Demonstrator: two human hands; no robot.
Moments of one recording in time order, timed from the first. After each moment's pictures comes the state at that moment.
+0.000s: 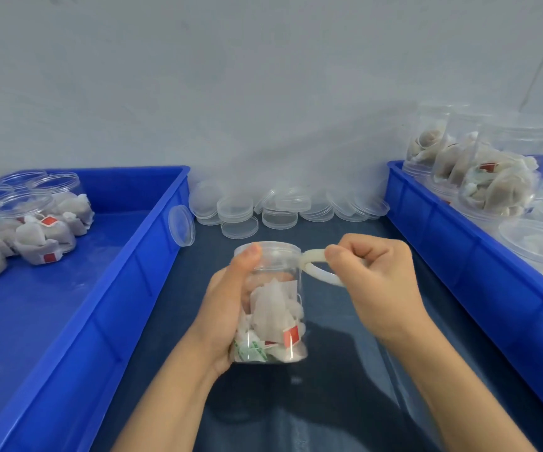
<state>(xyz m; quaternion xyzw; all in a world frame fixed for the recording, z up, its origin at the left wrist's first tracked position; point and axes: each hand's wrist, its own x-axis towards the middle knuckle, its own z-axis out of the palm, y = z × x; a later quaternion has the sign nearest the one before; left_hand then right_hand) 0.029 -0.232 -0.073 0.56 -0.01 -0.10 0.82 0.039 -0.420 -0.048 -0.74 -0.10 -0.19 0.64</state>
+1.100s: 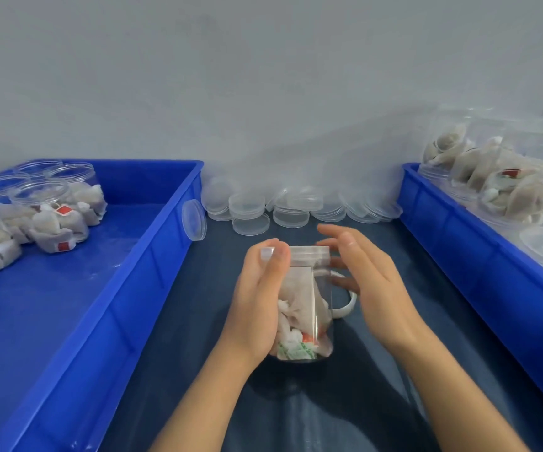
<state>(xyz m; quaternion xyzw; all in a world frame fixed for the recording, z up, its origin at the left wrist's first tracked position) 0.037 -0.248 -0.097 0.67 -0.02 0.07 0.74 0.047 -0.418 -0.071 -0.75 -0.15 -0.08 0.64</state>
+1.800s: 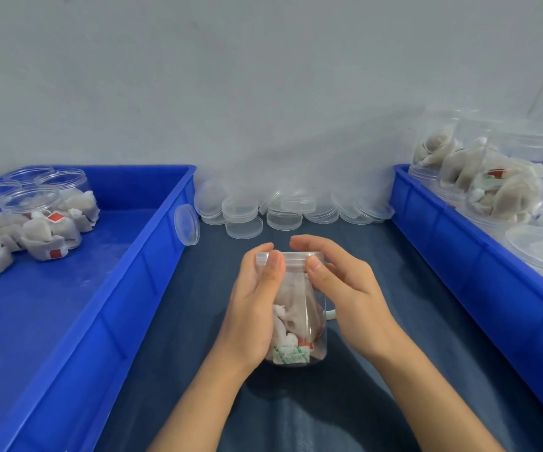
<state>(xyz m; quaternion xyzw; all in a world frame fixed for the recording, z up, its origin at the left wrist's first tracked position) 0.038 -0.251 -0.103 0.68 -0.04 0.08 0.73 0.049 -0.409 -0.083 -0.73 -0.20 -0.06 0.65</state>
